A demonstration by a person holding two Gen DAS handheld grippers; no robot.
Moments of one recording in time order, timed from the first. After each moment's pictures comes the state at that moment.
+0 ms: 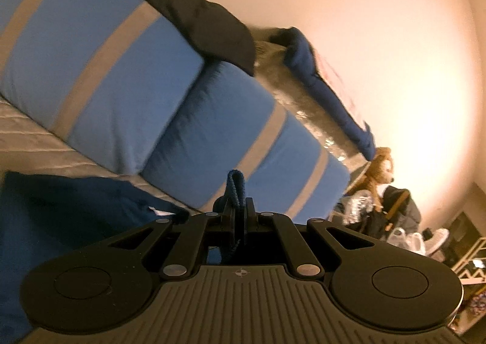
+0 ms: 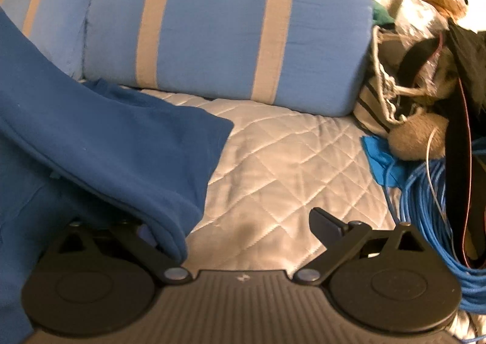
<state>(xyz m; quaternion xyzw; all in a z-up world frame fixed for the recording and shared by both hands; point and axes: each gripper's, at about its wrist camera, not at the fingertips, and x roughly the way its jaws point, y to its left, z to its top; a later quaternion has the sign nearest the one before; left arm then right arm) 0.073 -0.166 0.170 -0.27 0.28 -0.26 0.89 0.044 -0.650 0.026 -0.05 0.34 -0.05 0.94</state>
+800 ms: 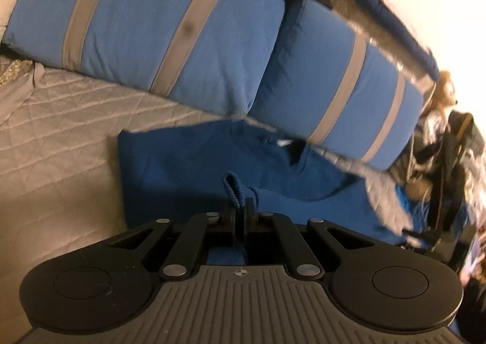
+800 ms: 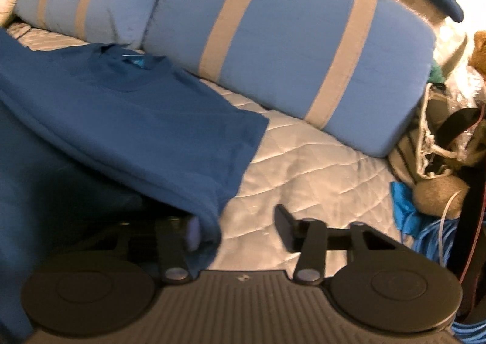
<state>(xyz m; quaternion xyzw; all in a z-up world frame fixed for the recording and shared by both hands) 0.050 -0.081 0.089 -0.13 0.38 -0.21 0.89 0.036 -0.597 0.034 -0.15 0.34 0.03 0.93</state>
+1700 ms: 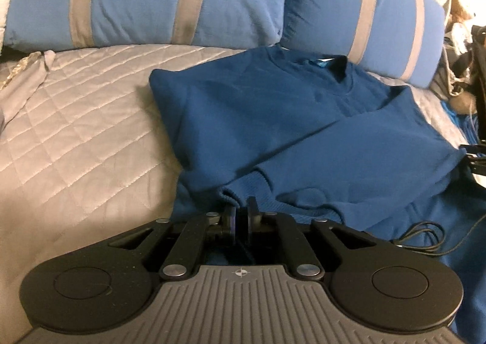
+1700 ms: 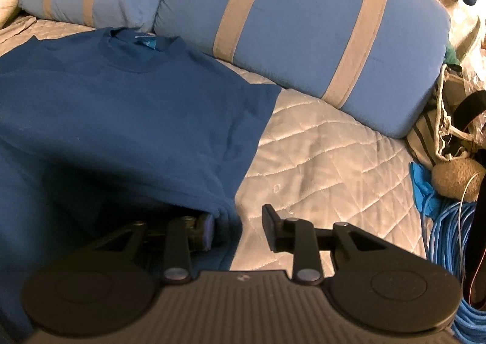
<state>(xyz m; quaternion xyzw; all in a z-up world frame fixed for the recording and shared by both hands) 0.033 -0.076 0.025 0.01 0.43 -0.18 0.89 0.035 -0.593 0.020 -0.14 0.37 0.03 0.92</state>
